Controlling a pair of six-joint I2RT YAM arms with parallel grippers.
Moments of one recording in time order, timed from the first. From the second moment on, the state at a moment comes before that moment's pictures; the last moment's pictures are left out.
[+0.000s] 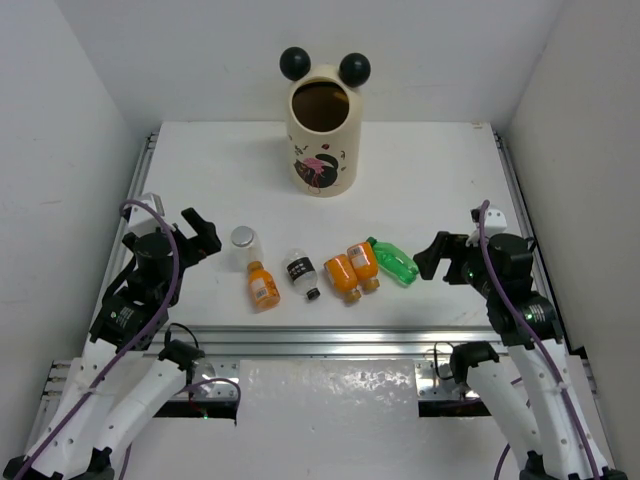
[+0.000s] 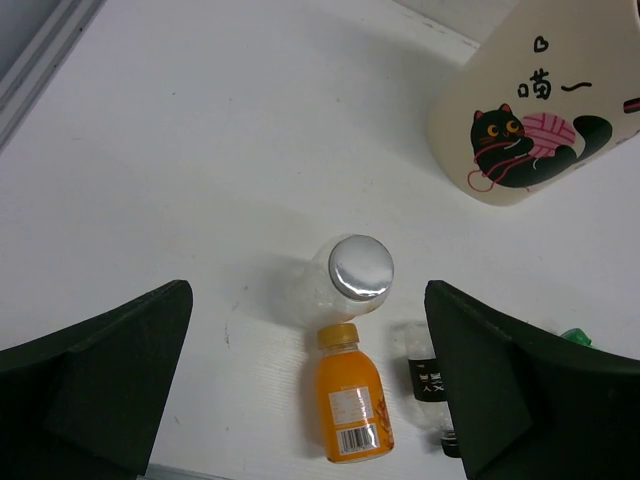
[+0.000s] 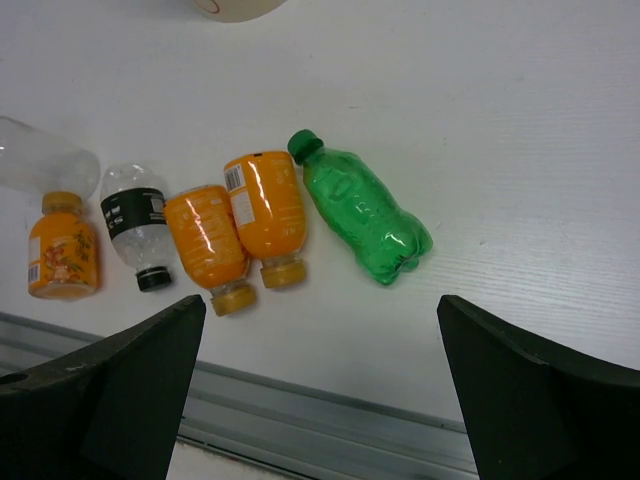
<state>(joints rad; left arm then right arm) -0.34 0.57 0.81 -0.63 -0.49 -0.50 0.15 0.56 0.70 -0.65 -0.15 0.29</state>
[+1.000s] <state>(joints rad) -0.34 0.66 0.81 -0.62 -0.43 -0.49 0.29 1.61 0.94 -0.56 0.01 -0.06</state>
